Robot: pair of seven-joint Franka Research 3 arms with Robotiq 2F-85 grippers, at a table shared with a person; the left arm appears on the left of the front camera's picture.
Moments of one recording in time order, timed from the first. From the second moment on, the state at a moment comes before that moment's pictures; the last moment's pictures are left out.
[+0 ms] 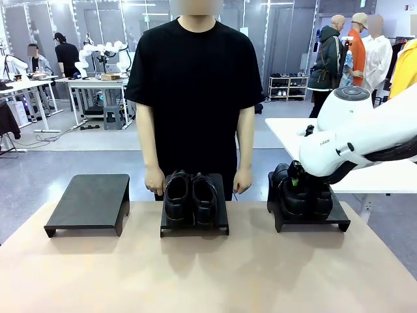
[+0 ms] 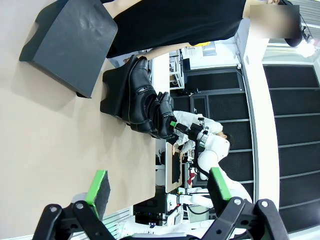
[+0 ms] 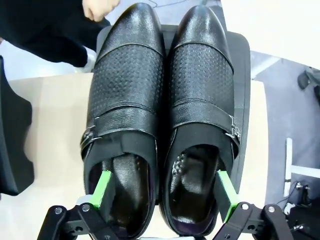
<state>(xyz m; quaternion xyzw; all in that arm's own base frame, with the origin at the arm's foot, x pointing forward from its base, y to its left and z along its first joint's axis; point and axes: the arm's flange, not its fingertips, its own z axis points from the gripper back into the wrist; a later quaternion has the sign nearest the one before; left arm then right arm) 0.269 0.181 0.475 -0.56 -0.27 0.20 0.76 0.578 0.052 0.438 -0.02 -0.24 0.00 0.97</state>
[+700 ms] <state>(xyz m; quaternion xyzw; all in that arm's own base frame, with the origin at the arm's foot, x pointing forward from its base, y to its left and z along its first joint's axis) 0.269 0.181 0.475 -0.56 -0.27 0.20 0.76 0.508 -0.026 0.547 0.16 -0.15 -0.04 0.97</state>
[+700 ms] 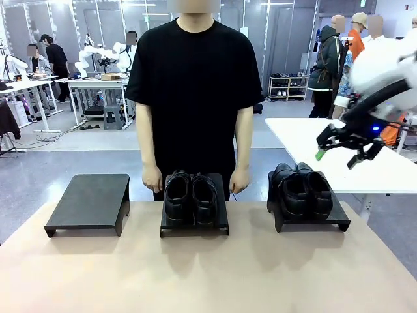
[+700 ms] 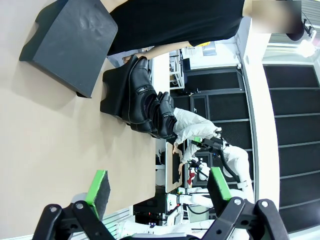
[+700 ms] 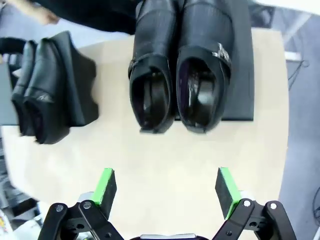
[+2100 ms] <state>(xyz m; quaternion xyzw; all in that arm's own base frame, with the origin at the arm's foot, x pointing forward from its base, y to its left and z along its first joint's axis) 0.269 0.181 0.475 -0.56 -0.26 0.20 0.76 0.236 -0.229 0.443 0.57 -0.10 -0.16 0.80</state>
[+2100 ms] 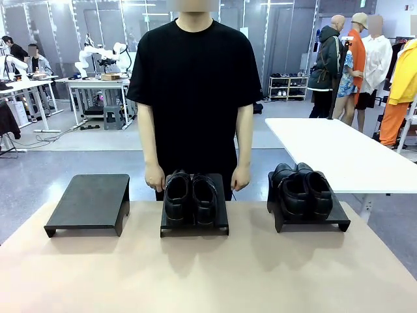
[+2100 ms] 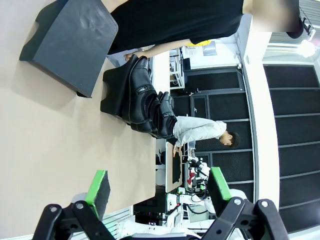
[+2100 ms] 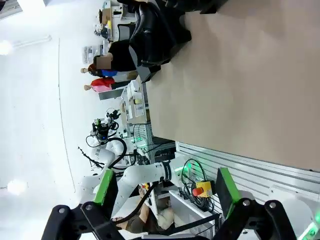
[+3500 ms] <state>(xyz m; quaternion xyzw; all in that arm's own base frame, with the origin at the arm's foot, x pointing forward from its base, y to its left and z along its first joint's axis) 0.269 0.181 0.475 -0.56 -0.26 0.20 0.76 0.239 -0.233 0.436 0.57 -0.10 -0.16 0.80</state>
